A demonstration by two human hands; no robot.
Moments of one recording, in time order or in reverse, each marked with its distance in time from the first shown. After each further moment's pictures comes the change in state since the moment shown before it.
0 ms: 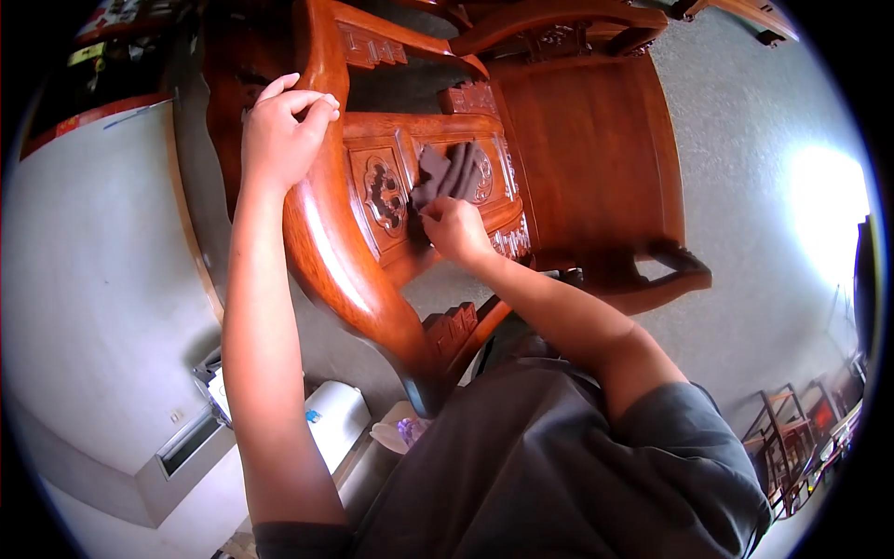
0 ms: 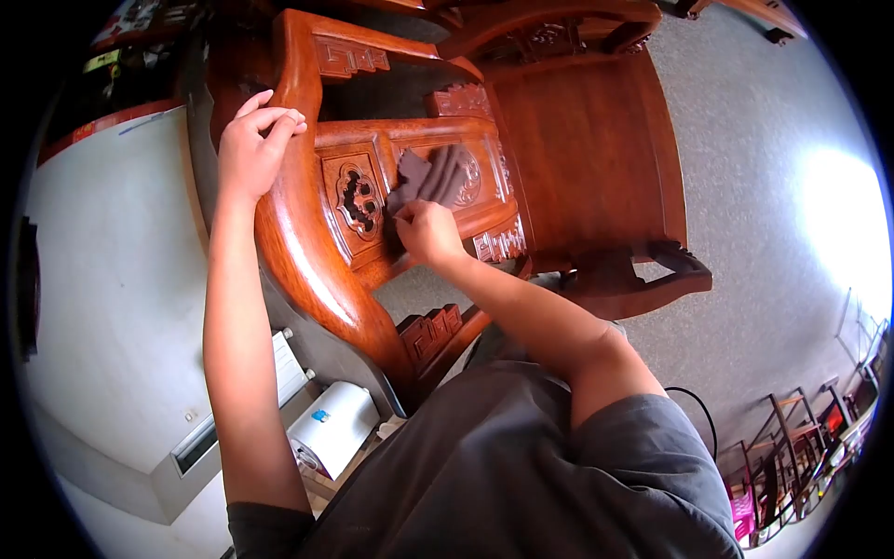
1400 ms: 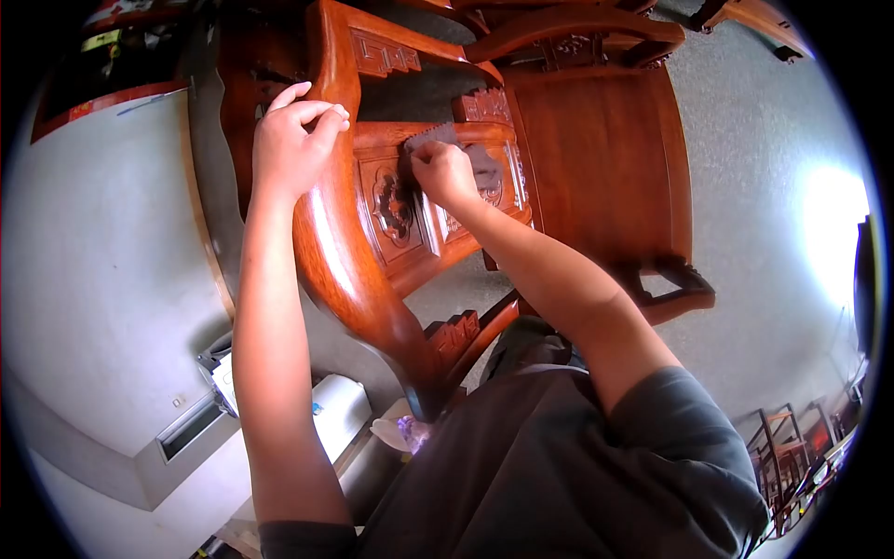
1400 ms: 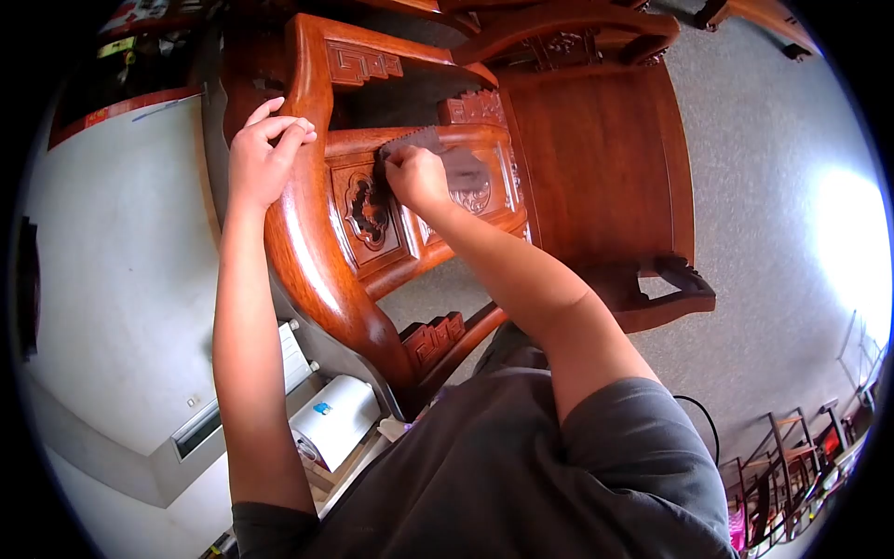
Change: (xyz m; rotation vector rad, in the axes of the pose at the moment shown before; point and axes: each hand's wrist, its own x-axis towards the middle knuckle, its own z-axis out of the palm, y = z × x) left_hand 0.004 0.001 0.000 -0.032 0.015 -0.015; right_hand 0.094 -0.030 0.001 0.027 0.078 -0.004
